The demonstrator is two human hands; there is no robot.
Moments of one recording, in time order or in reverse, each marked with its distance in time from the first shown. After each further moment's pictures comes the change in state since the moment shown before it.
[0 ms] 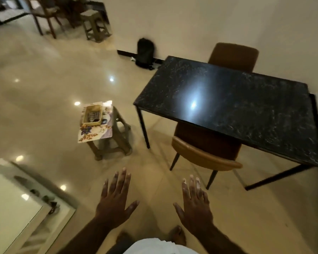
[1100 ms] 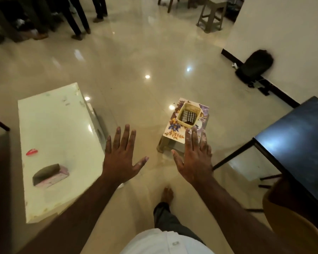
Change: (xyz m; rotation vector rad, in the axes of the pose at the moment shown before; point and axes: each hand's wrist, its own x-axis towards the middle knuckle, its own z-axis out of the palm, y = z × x) left_hand -0.034 -0.438 -0.082 -0.090 0.458 -0.559; right_hand 0.296 -0.509 -0.053 0.018 0.205 -0.516
